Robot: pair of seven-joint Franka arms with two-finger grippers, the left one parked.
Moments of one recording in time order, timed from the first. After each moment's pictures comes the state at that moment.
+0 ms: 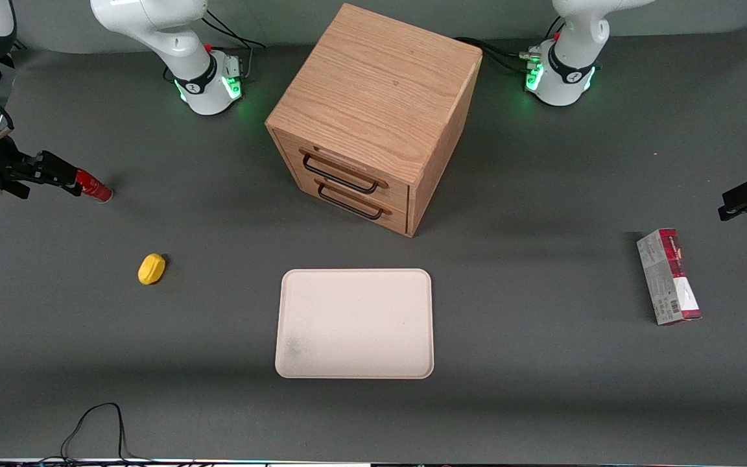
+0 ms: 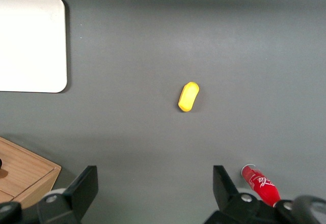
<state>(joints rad) 0.14 -0.11 -0.17 -1.78 -0.02 1.69 -0.03</state>
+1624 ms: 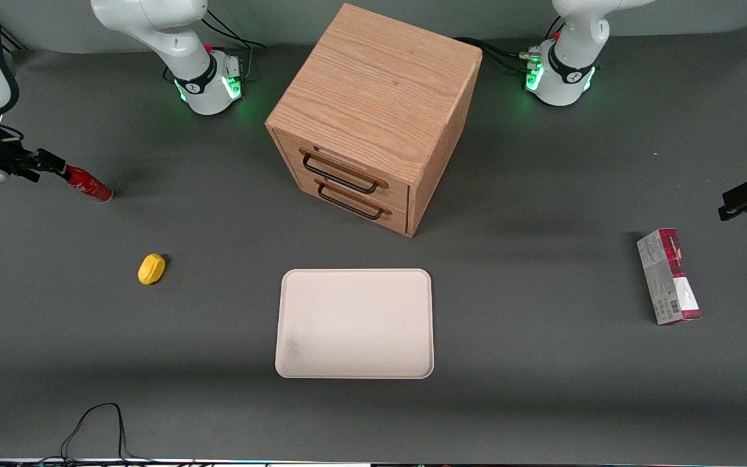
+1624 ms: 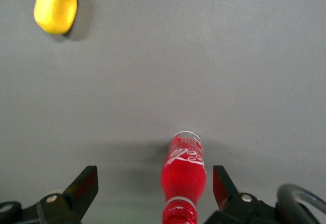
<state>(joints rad) 0.11 -0.20 -0.79 -2.49 -0.05 2.30 -0.60</state>
